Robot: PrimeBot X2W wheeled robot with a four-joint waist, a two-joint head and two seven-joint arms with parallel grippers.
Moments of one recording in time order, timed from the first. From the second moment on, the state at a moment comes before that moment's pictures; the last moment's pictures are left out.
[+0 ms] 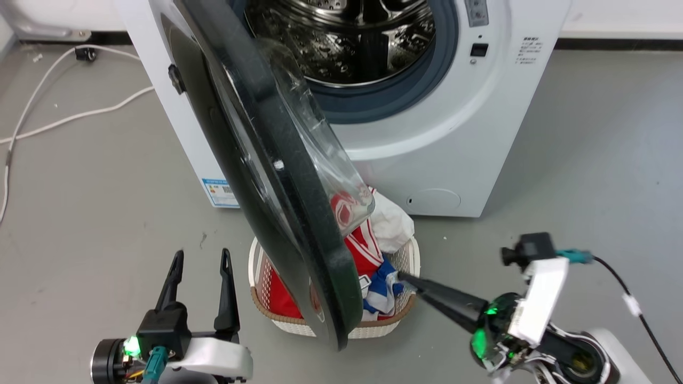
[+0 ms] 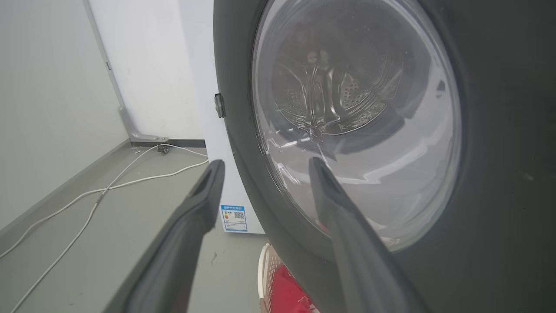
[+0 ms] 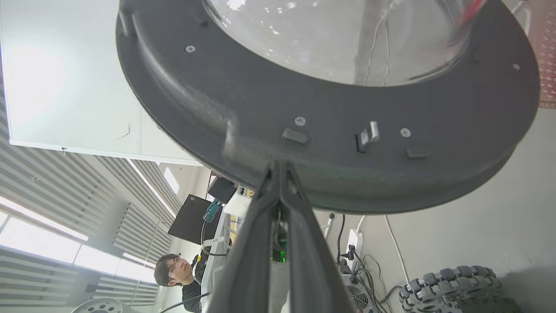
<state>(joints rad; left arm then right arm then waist) -0.01 0.05 -0.06 0.08 -0.06 0.08 -0.26 -0.21 -0.21 0.36 0.10 1.72 0.13 0.66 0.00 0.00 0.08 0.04</state>
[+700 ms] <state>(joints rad) 0.07 0.05 -0.05 0.08 -0.06 0.08 -0.26 0.05 -0.16 0.09 -0.11 1.19 0.13 -0.17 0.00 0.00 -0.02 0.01</state>
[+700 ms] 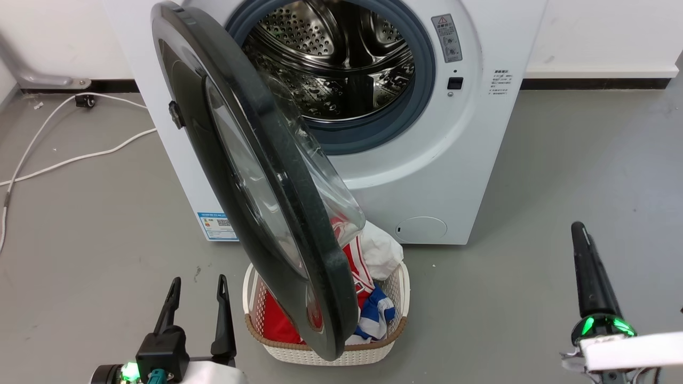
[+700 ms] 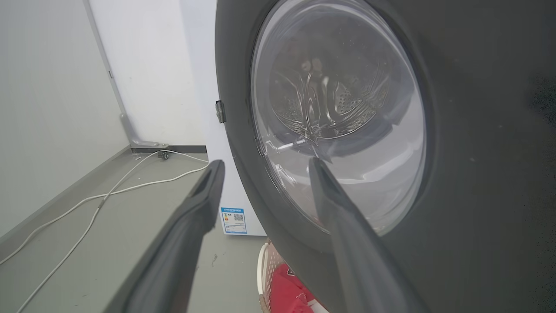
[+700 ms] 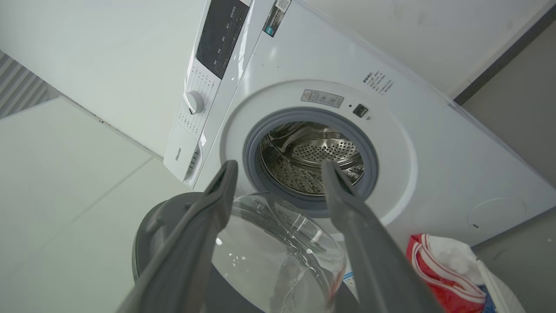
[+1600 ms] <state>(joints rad) 0.07 0.05 -0.06 0.07 -0.05 0.08 -0.26 0.15 -0.05 0.00 -0.04 0.04 0.13 -0.26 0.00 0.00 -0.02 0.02</state>
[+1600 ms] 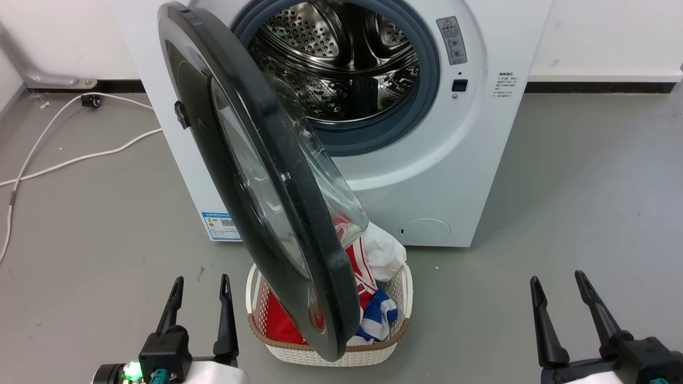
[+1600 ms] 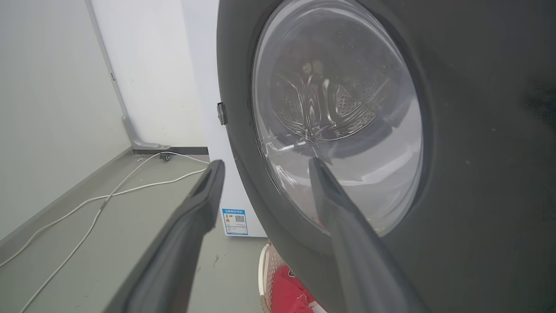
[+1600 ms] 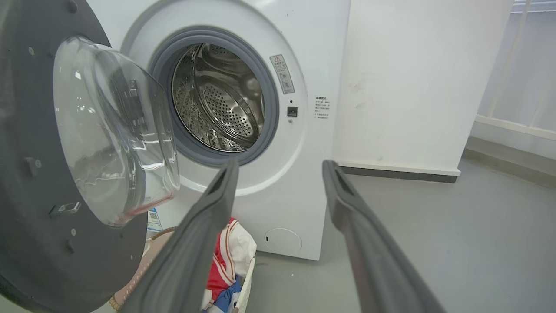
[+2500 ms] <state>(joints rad) 0.07 0.05 -0.05 0.05 -0.05 0.10 -0.26 0.15 -0.05 -0.02 0.01 0.14 0.13 -0.26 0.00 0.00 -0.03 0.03</state>
